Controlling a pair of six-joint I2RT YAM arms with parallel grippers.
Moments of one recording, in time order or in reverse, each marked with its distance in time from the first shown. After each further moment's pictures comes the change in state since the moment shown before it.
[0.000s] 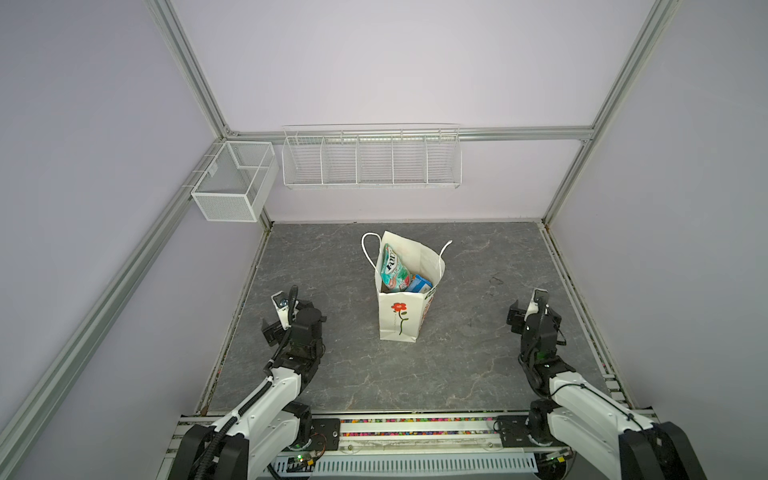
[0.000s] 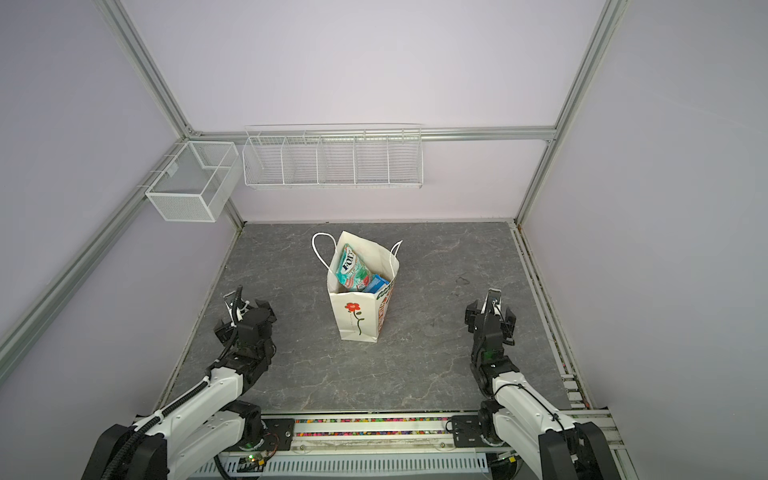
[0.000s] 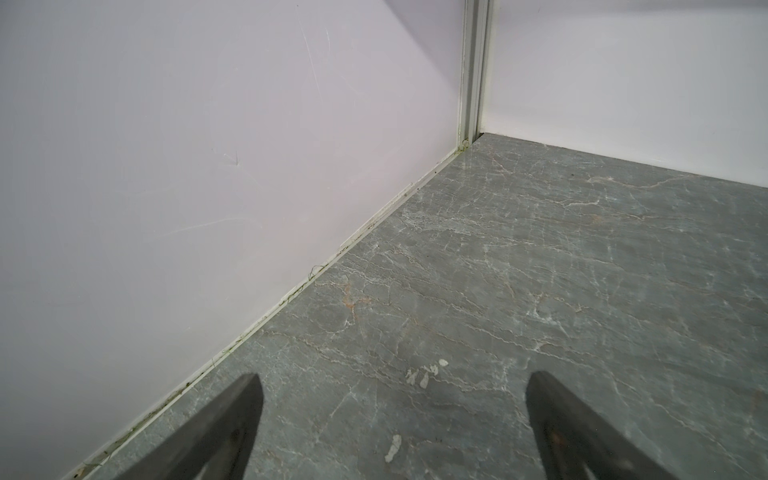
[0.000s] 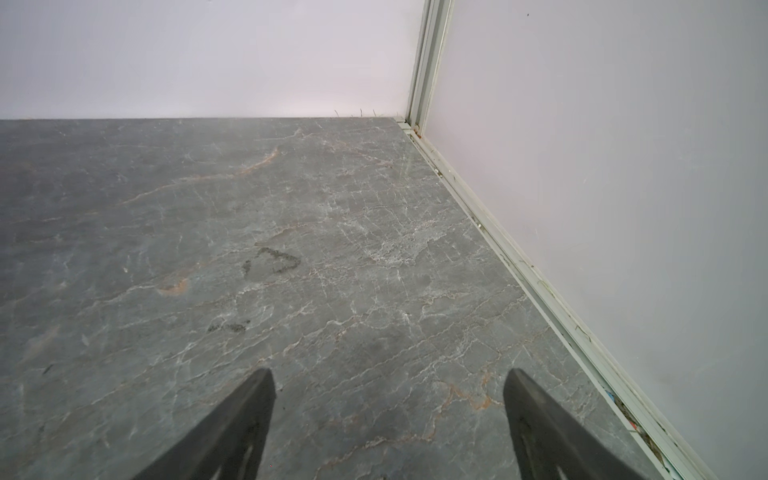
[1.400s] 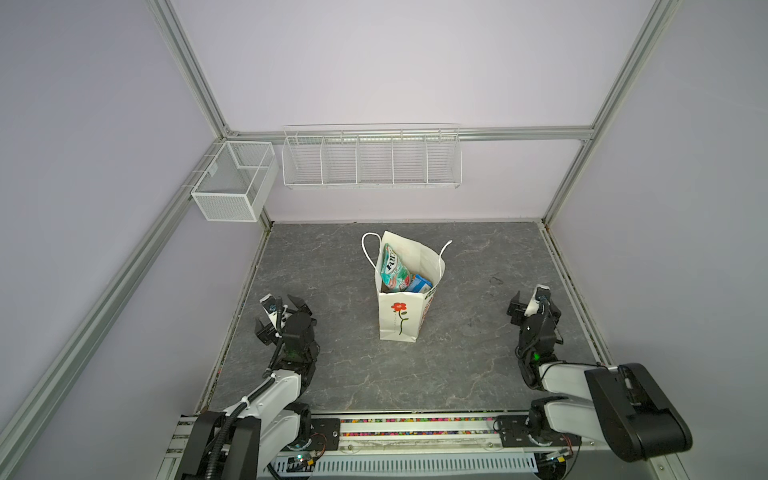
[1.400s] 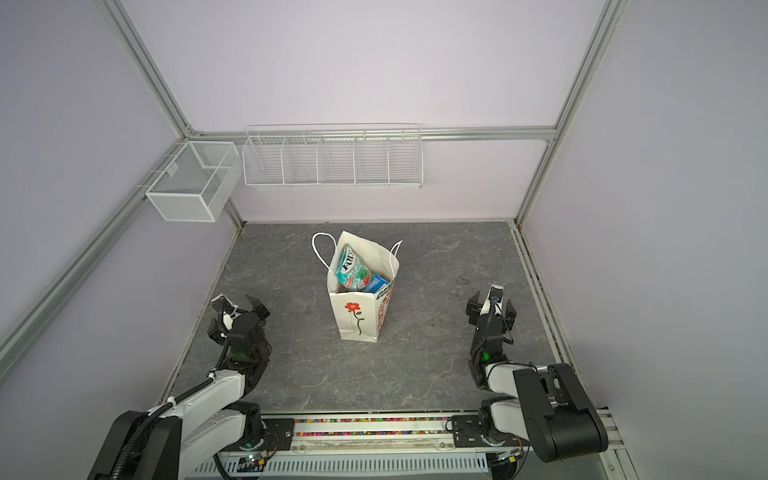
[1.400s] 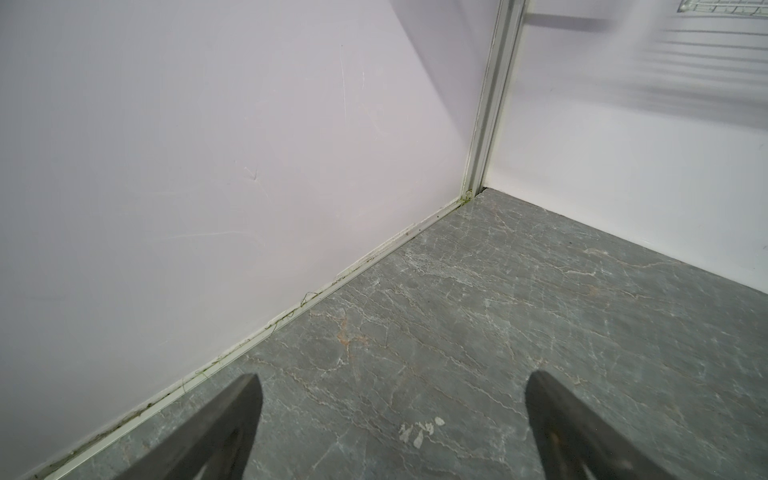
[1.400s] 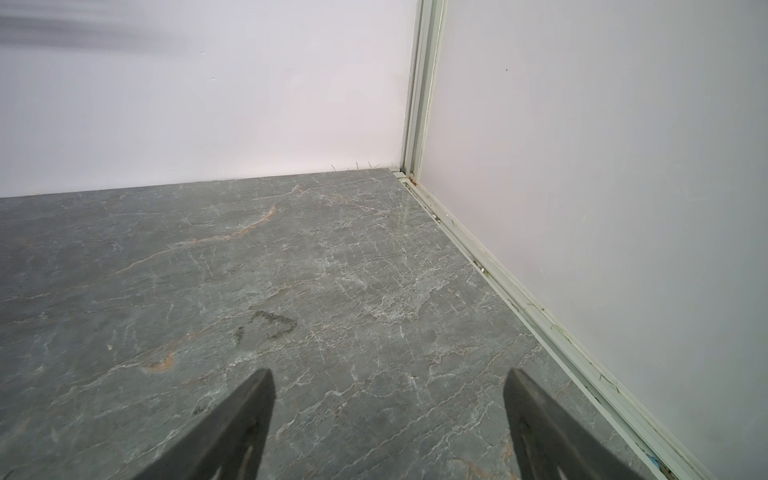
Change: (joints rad) left arm 0.095 0.085 -0.091 0.385 0.050 0.030; right arm -0.065 0.386 -0.048 0.602 -0.039 -0.046
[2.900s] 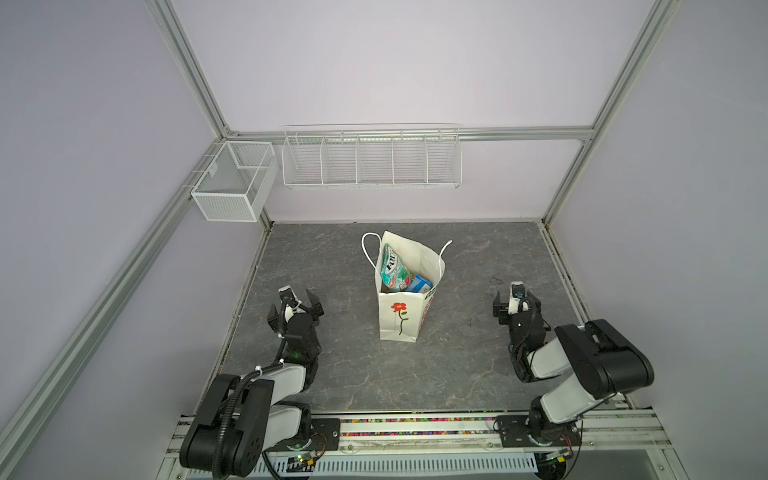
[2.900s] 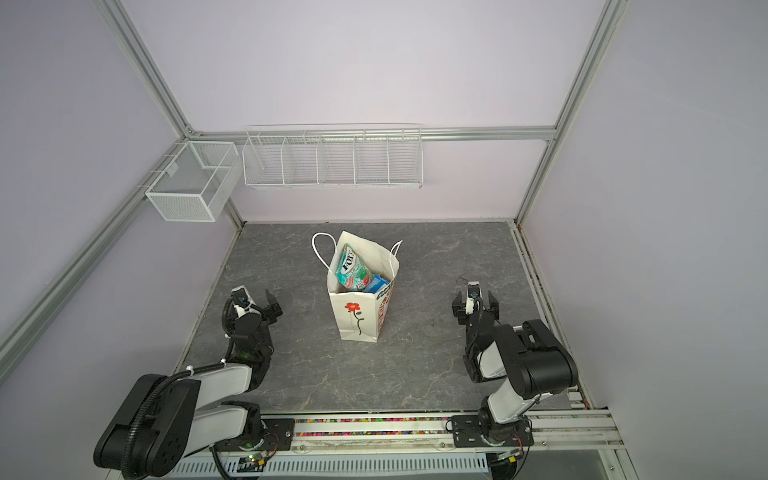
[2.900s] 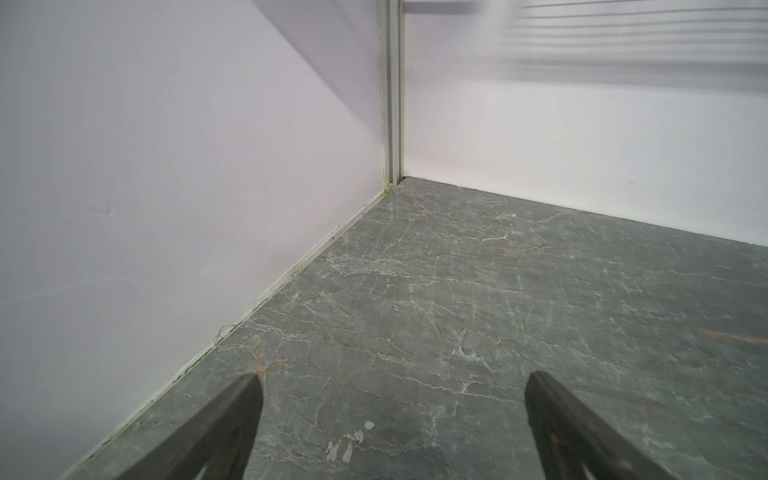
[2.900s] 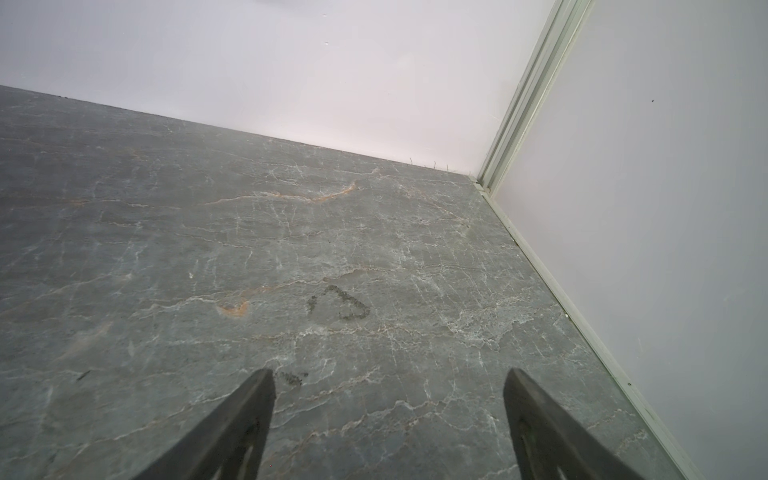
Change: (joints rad) left arm 0.000 0.189 -0.026 0.300 0.258 0.159; right arm 0.028 0.285 0.040 0.227 -0.194 -0.174
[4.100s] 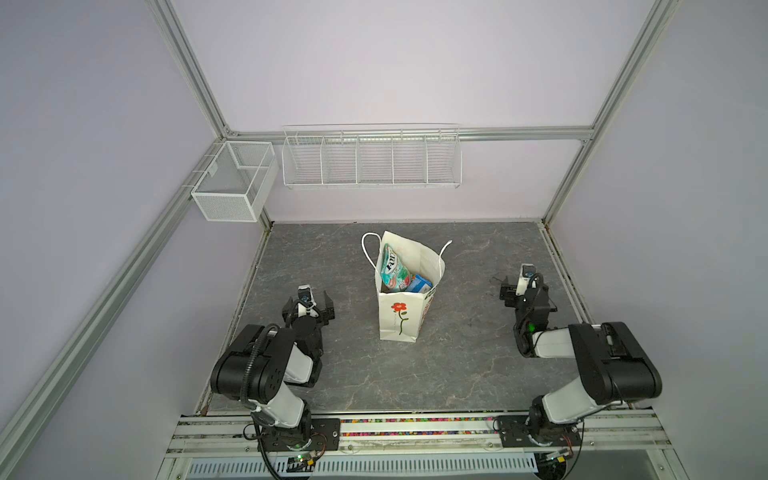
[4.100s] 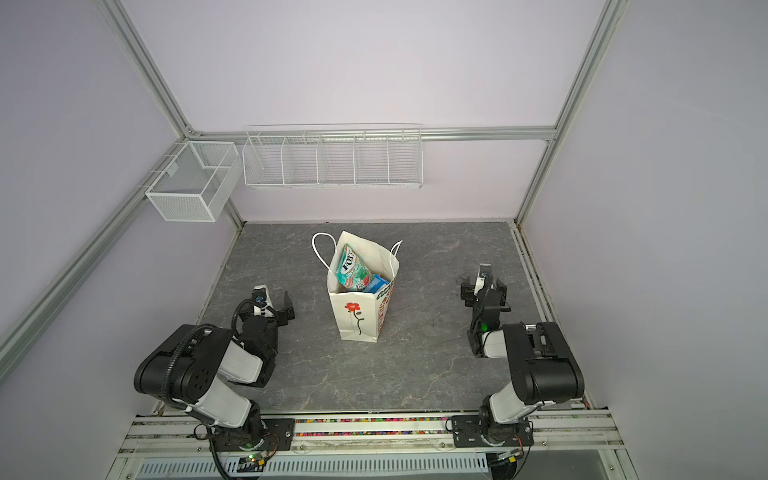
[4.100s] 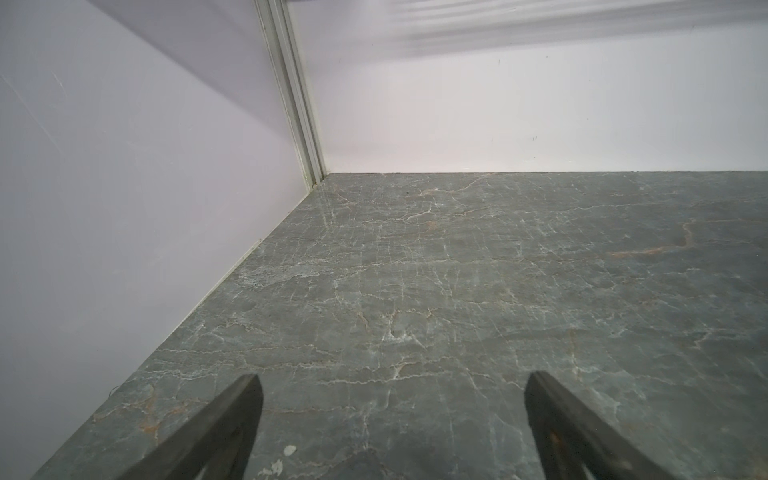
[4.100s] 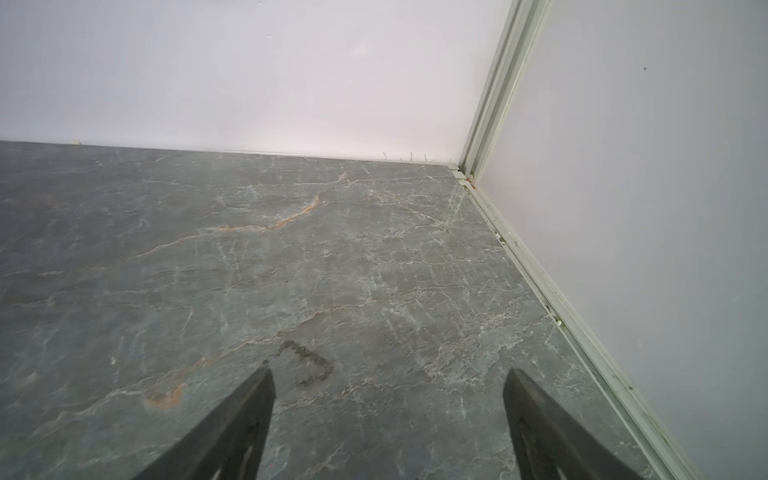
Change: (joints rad) left arm 0.000 0.381 -0.002 0.397 0.217 0.127; right arm -0.125 -0.054 0.224 -0.355 -0.055 0.103
